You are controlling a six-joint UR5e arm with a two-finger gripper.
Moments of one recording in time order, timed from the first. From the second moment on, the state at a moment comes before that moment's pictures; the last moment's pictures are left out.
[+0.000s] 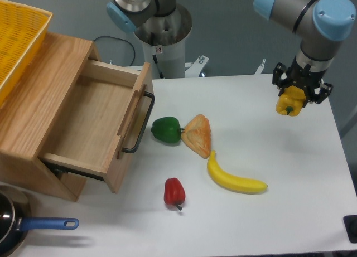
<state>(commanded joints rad) 2.89 -1.86 -1.49 -1.34 1.60 1.40</state>
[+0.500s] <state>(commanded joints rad) 2.90 -1.83 -1.50 -1.37 1.60 1.40</state>
